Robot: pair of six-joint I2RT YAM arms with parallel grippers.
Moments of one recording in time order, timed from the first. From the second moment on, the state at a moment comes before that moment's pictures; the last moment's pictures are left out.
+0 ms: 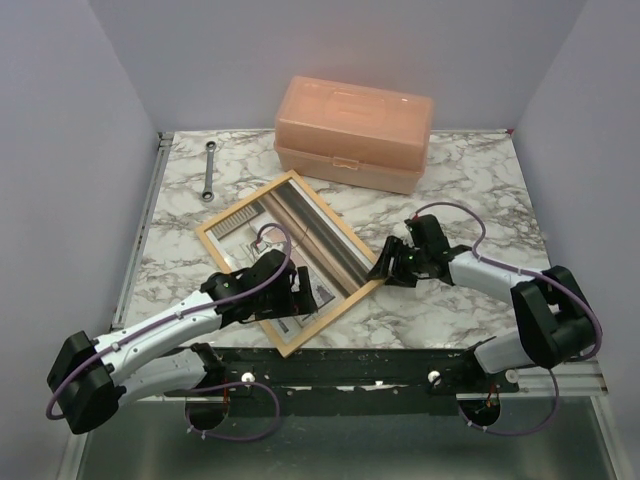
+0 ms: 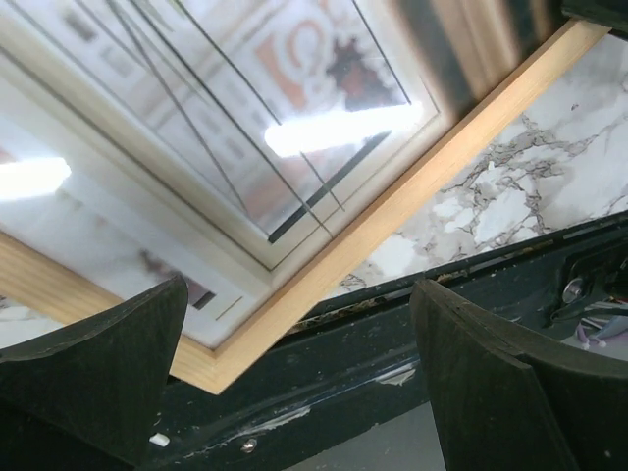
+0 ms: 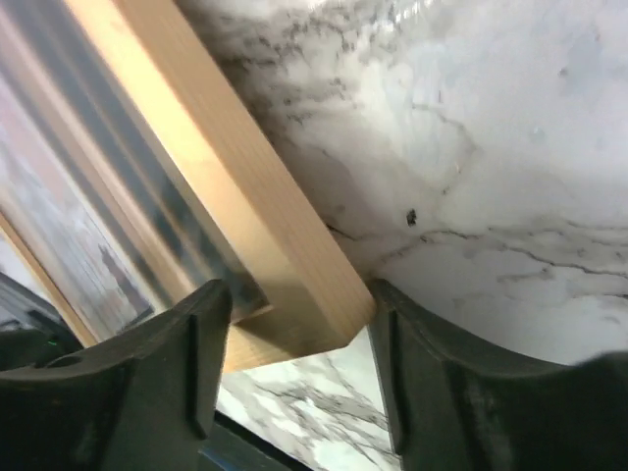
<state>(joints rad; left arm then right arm) -0.87 1.01 0.64 -0.58 -0.02 -0.93 0.43 1.42 0.64 -0.12 -0.32 0.71</state>
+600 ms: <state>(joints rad) -0.76 0.87 0.51 -0.82 -0.15 -1.02 0.43 1.40 0.68 -0.26 -0.16 0.60</state>
